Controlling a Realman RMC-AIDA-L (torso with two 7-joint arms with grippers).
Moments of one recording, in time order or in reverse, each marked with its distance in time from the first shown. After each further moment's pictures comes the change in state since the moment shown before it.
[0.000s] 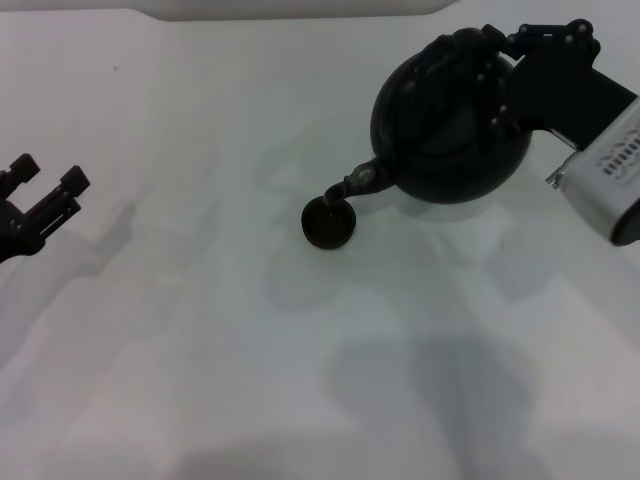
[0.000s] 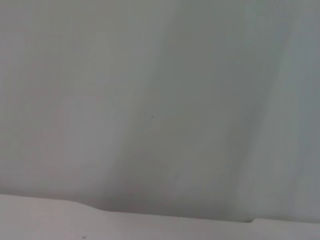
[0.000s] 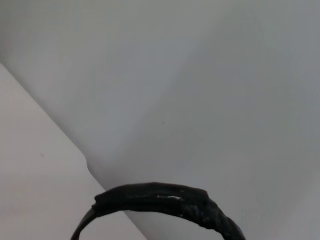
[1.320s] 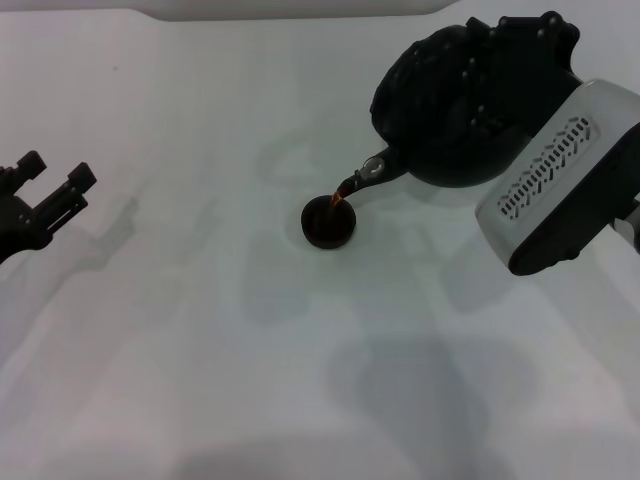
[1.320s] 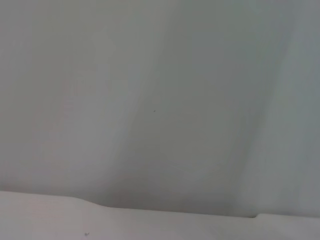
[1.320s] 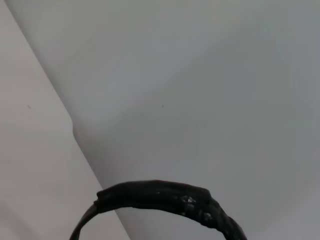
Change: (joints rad) left arm -0.027 0.000 0.000 -0.020 0.001 0.027 0.012; right arm 0.038 -0.003 -0.194 -0.023 -0.105 0.326 -0.133
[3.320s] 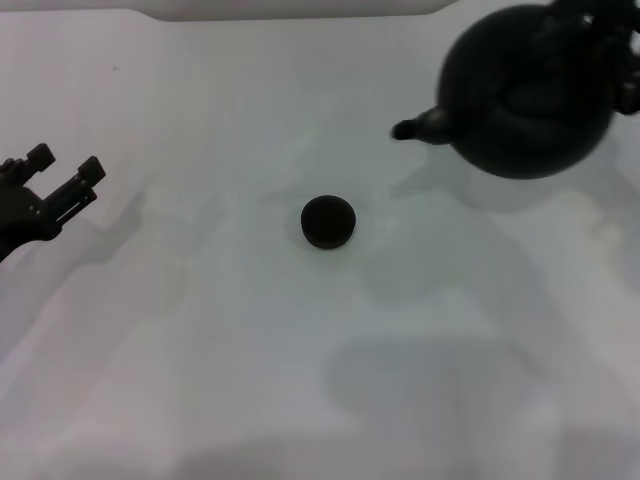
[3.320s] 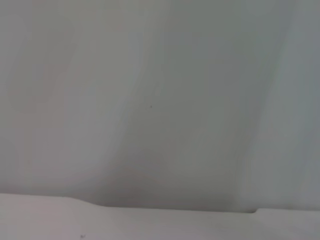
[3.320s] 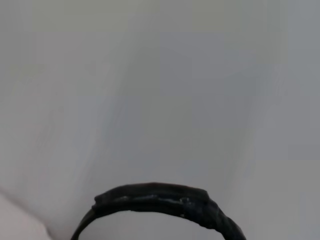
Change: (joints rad) left arm -0.031 0.003 0.000 -0.005 0.017 0.026 0.000; right arm -0.108 -0.007 0.498 0.169 0.542 -0.759 0.030
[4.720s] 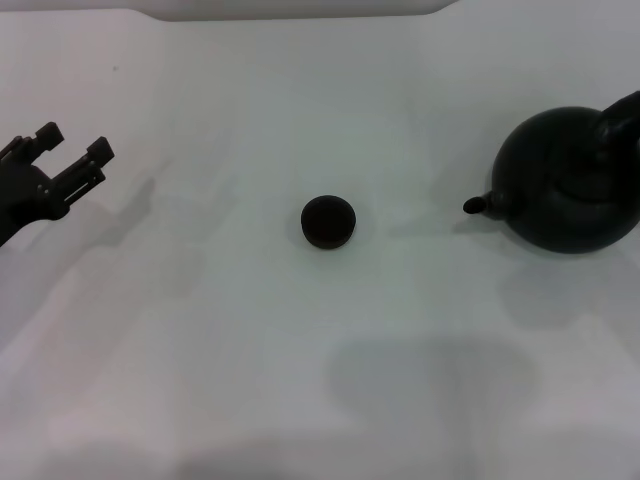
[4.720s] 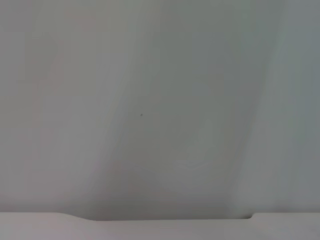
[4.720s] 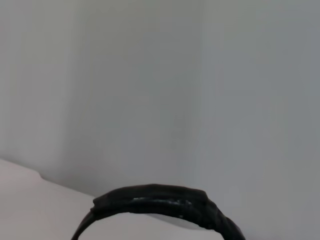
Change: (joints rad) left arm -0.045 0.008 0.000 0.000 0.007 0.012 0.000; right arm 0.246 -0.003 0.365 0.748 0.003 -0.451 -0.159
